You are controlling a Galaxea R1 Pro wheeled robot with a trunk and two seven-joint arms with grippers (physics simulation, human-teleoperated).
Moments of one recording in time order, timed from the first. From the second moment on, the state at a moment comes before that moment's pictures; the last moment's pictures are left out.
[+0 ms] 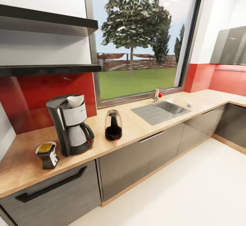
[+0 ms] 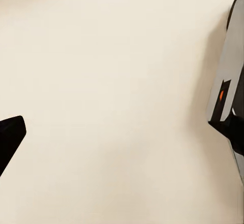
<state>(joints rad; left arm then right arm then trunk) 0.24 0.15 0.59 -0.34 -0.41 -0.06 -0.03 -0.19 -0.06 0.09 -0.07 -0.10 -0.06 0.22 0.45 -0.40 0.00</state>
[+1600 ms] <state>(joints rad) 0.24 0.15 0.59 -0.34 -0.41 -0.07 -0.03 -0.19 -0.06 0.09 -0.07 -0.10 -0.06 0.22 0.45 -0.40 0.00</state>
